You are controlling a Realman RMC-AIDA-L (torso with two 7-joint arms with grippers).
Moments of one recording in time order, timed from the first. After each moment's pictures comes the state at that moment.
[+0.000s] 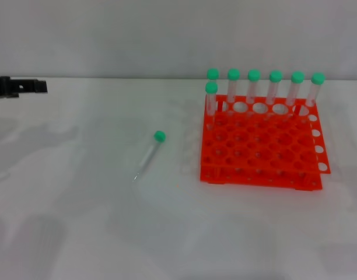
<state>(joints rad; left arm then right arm) -0.95 -1.96 2.85 -0.98 -0.20 1.59 -1.96 0.39 2.01 -0.31 0.02 -0.99 -1.59 0.10</state>
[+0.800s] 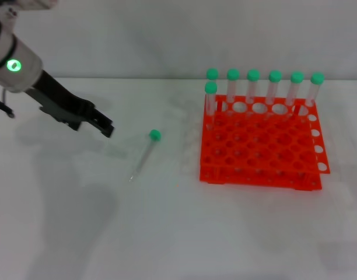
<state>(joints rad) -1.35 -1.96 2.85 -0.69 0.56 1.47 -2.20 0.39 2.01 -0.31 0.00 -0.99 -1.59 0.10</state>
